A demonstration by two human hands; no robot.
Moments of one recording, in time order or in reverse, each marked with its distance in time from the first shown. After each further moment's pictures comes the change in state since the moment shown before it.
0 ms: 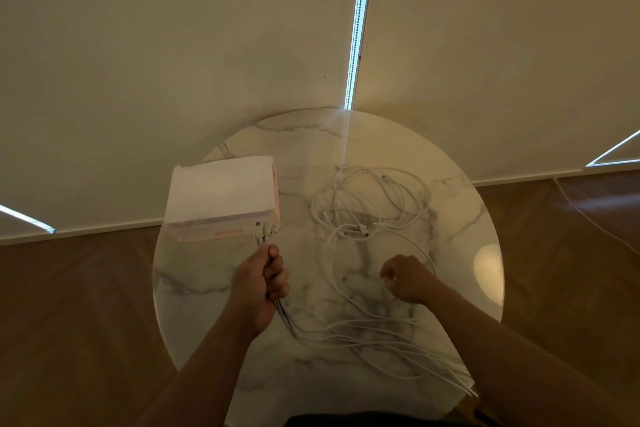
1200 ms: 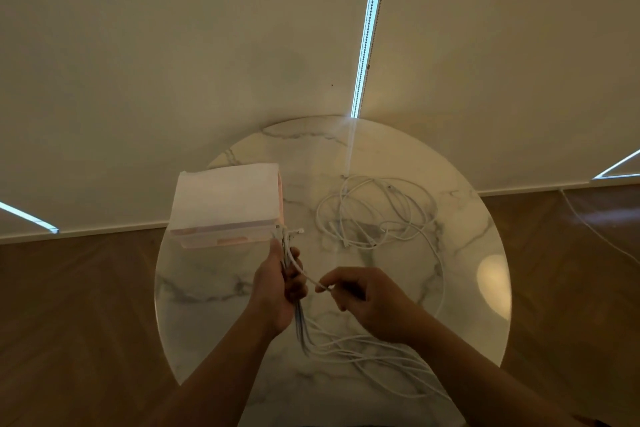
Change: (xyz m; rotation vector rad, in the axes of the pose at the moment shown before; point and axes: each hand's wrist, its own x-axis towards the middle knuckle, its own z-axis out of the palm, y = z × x) left_hand 0.017 -0.005 0.024 -0.044 0.103 -0.068; right_hand -0.079 -0.108 -0.043 0.625 0.081 -0.517
